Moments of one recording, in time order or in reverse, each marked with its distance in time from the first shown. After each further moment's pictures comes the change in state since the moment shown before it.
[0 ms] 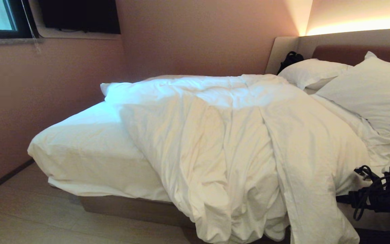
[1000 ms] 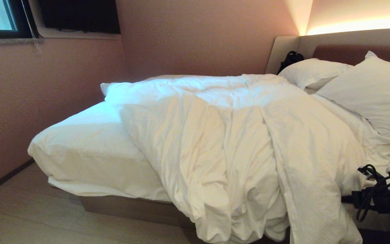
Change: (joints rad) left arm 0.000 0.000 0.000 0.000 0.000 0.000; right arm 0.001 -0.102 0.101 0.005 0.020 0.022
